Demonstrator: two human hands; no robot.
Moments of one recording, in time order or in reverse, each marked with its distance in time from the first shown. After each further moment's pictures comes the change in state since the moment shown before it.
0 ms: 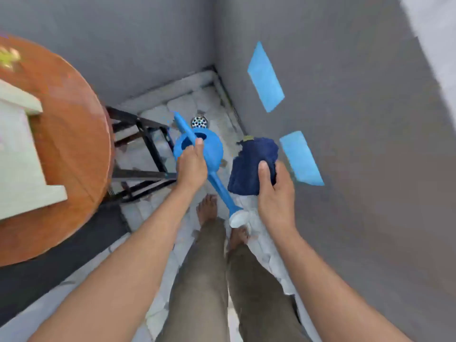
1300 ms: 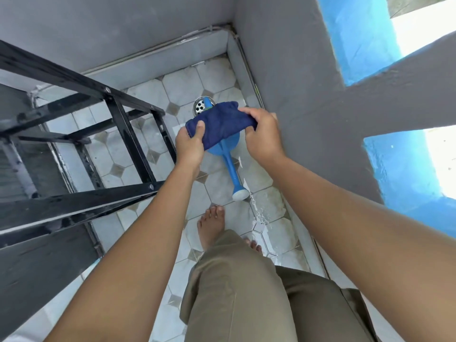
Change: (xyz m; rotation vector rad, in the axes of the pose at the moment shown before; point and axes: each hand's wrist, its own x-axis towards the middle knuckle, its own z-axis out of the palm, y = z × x) left_hand 0.177 -0.145 0.146 -0.839 0.012 -0.255; right_hand 0.232 0.177 0.160 -0.461 -0.217 -0.227
